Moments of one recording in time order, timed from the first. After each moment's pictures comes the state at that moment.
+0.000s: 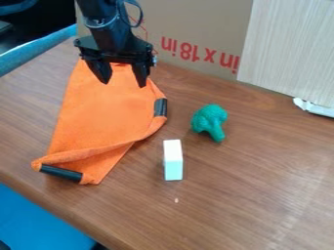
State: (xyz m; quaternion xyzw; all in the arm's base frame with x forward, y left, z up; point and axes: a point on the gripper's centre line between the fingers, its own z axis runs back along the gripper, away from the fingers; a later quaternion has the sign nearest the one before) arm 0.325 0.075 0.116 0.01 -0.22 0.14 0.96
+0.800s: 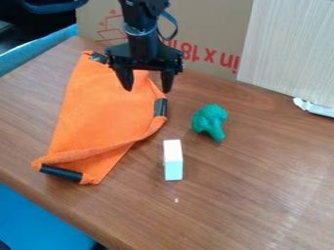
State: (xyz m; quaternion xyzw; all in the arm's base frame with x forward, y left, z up) arm 0.351 0.050 0.099 0.03 -0.19 0.21 0.96
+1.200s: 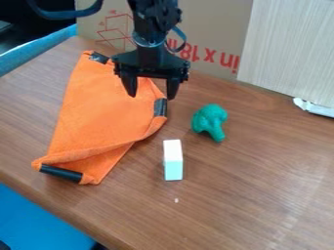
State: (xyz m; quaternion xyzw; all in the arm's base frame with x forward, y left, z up) arm 0.353 0.045 0.086 0.06 -0.19 0.23 0.95
